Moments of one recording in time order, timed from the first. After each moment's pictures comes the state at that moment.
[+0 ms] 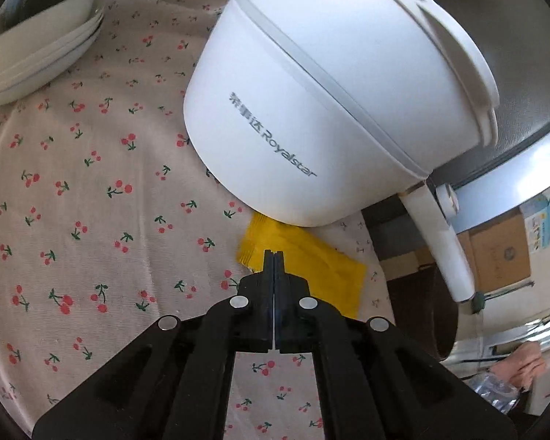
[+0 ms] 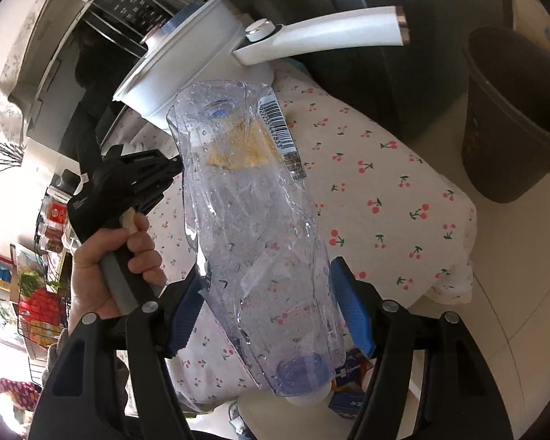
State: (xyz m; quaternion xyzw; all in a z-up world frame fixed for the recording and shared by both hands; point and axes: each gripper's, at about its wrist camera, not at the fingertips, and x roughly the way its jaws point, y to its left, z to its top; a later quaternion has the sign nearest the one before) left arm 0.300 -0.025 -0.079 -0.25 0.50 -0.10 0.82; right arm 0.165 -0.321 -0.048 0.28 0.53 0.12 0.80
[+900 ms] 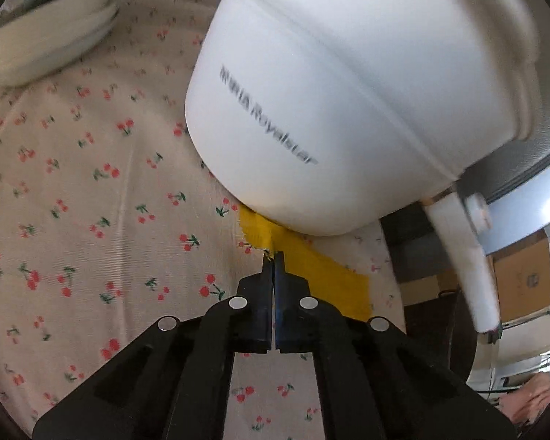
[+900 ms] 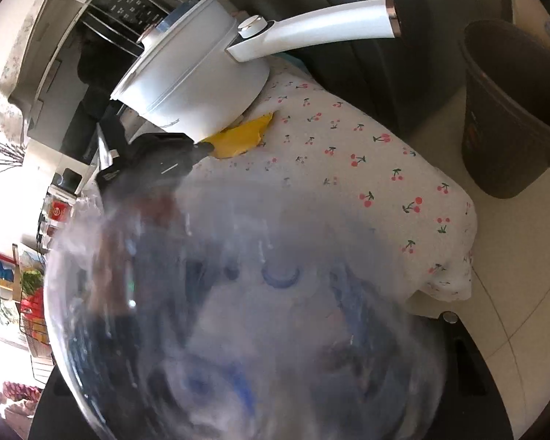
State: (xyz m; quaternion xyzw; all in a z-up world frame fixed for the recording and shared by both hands) left arm 0.315 -0.068 -0.098 -0.25 0.48 -0.03 0.84; right arm 0.161 -0.332 -0.054 0.29 0.53 0.13 0.79
